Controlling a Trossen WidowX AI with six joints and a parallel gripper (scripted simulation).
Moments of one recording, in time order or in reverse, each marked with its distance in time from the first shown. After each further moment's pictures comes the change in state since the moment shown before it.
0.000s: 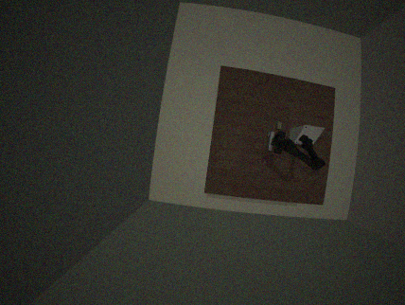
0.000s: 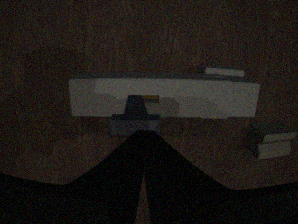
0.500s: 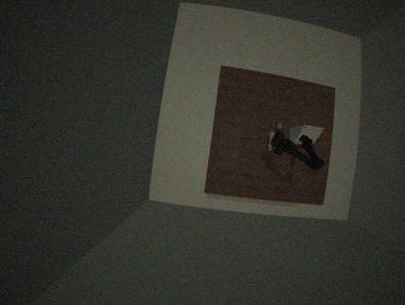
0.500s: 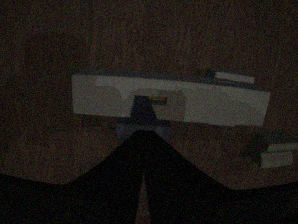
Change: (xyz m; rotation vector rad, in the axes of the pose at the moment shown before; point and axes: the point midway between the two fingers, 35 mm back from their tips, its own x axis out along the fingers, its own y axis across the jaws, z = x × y) arm 0.010 0.004 -0.001 -0.060 0.018 0.022
